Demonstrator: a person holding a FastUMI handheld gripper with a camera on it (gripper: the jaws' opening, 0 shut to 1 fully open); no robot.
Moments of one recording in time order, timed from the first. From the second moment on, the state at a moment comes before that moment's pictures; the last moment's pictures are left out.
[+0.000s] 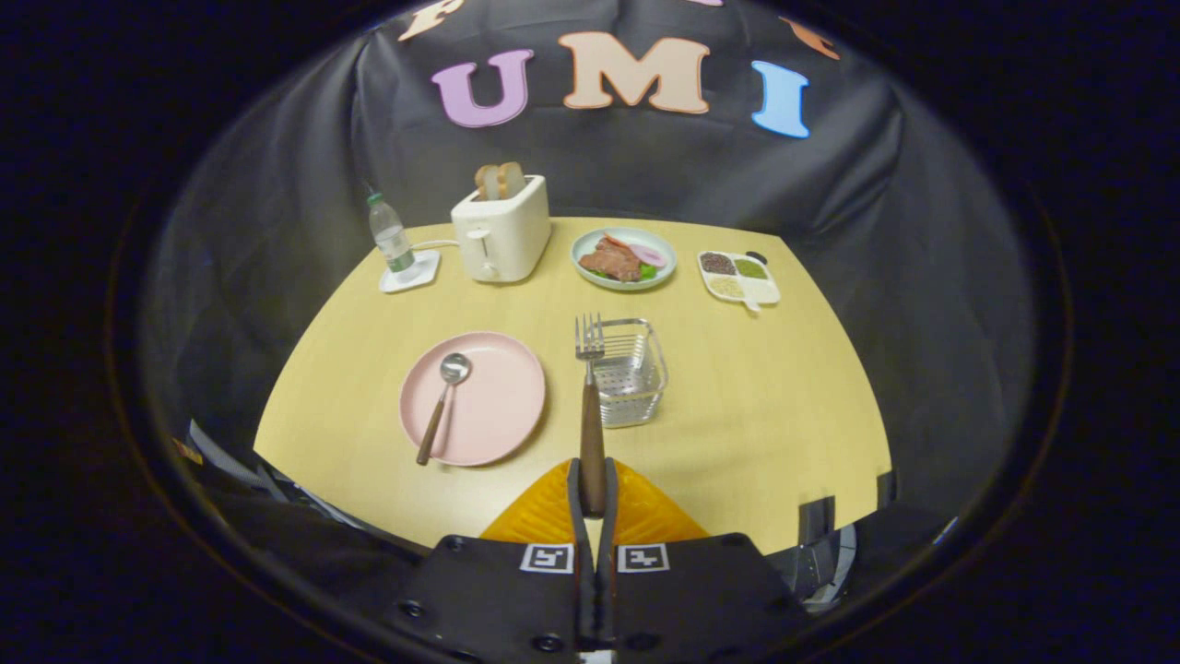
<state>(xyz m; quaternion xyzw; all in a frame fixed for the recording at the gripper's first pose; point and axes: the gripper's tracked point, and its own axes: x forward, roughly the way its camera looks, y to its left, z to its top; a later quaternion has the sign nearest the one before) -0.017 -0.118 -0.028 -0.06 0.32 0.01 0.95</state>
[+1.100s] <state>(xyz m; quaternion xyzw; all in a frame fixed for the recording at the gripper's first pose) 0.041 -0.134 -0.064 -0.08 0.48 0.01 0.88</state>
